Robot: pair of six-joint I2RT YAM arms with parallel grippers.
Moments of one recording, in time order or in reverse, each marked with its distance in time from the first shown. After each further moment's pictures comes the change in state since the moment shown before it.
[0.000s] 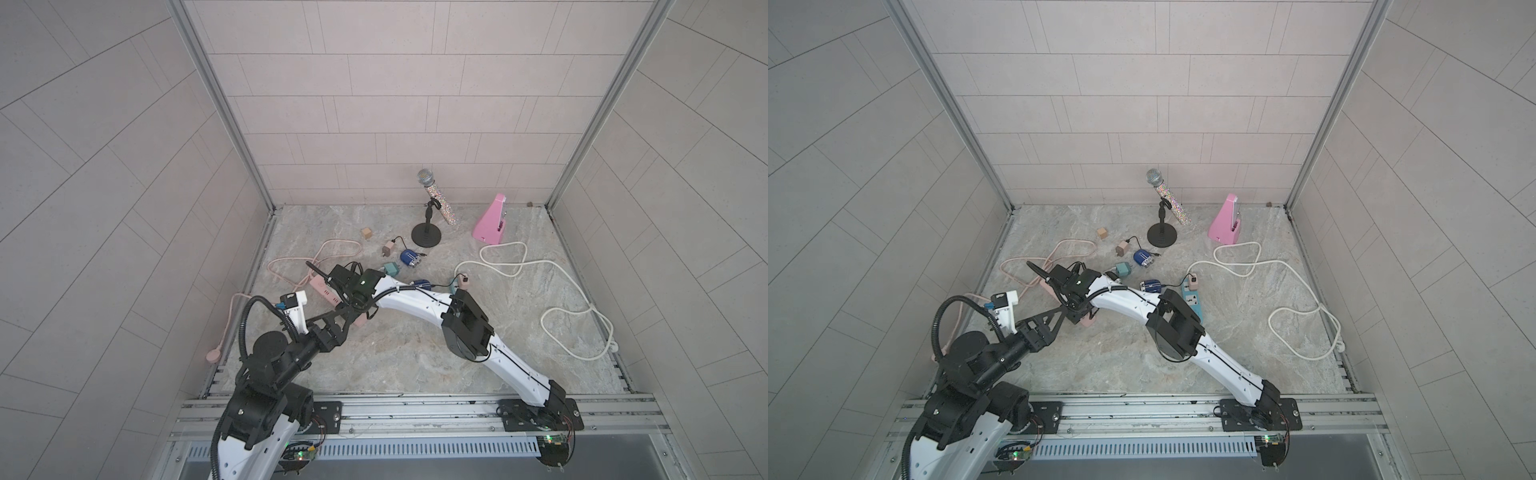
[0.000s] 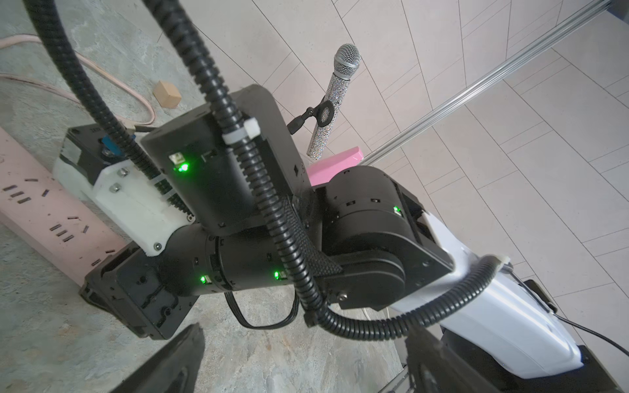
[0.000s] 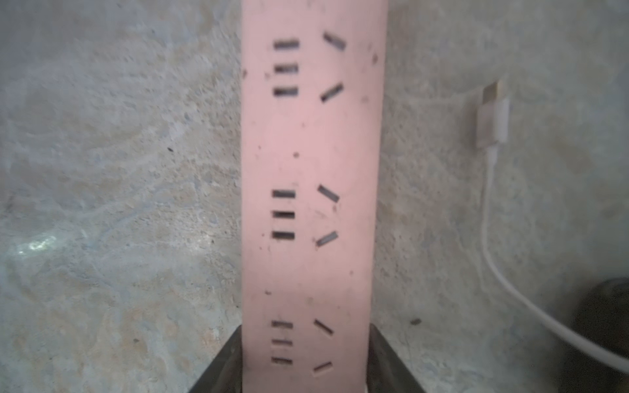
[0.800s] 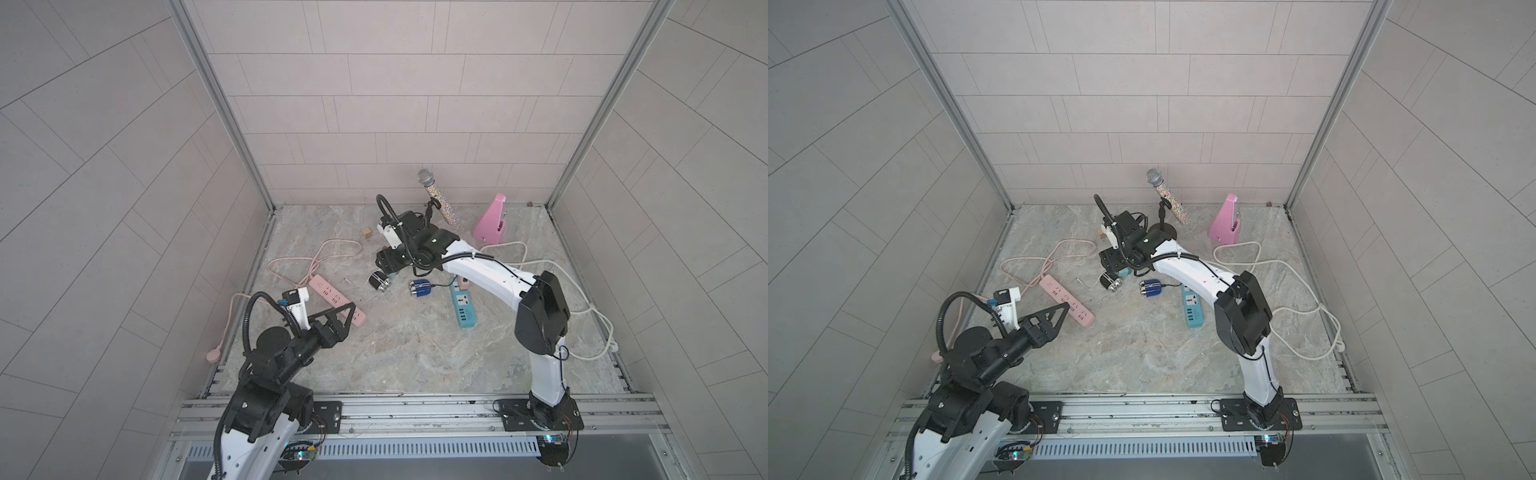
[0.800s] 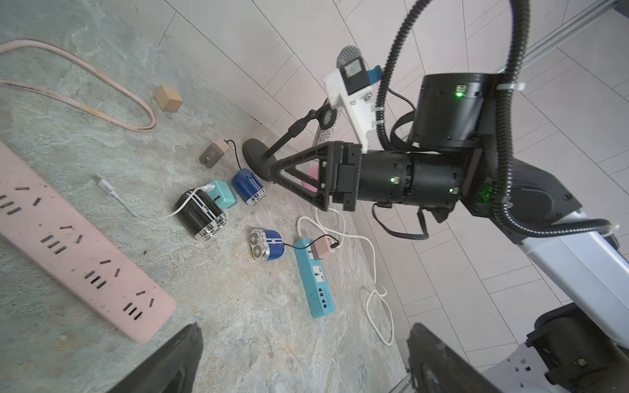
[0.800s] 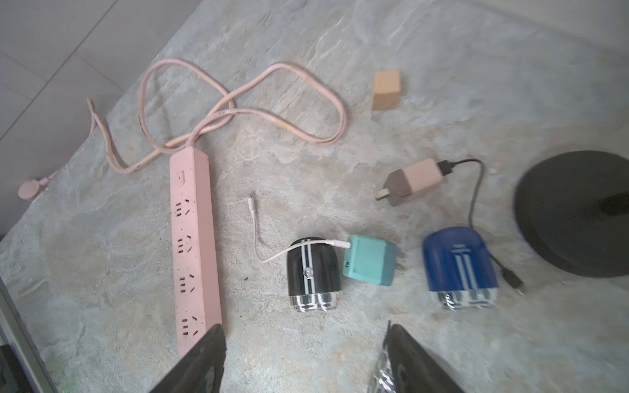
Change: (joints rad) left arm 0.000 0.053 -0.017 0.064 -0.004 0.006; right arm -0.282 -0.497 -0.460 0.275 -0.124 0.005
